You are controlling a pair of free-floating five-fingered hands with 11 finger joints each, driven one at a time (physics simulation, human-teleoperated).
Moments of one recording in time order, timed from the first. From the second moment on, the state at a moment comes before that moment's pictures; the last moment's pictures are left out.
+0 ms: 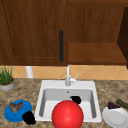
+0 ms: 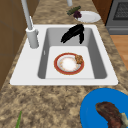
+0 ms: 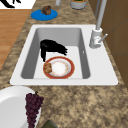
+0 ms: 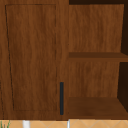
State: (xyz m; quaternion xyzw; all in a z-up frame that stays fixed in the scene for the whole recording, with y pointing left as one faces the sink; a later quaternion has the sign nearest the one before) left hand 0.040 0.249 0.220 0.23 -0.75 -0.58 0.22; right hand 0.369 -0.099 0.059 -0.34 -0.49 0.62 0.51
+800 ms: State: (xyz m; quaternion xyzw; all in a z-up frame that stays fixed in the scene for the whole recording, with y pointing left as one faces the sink) left hand 0.040 0.249 0.220 0.23 -0.75 -0.58 0.22; right hand 0.382 -0.139 0.126 -0.40 -0.54 0.58 0.46
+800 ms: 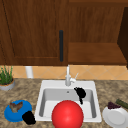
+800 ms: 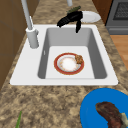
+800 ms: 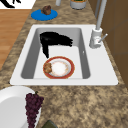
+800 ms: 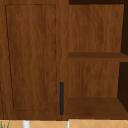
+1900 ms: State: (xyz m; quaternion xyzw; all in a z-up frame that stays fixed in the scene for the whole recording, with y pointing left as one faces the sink) left hand 0.040 0.249 0.220 0.23 -0.75 -0.58 0.22; right hand 0.447 -0.153 0.256 -0.46 -0.59 0.53 0.40
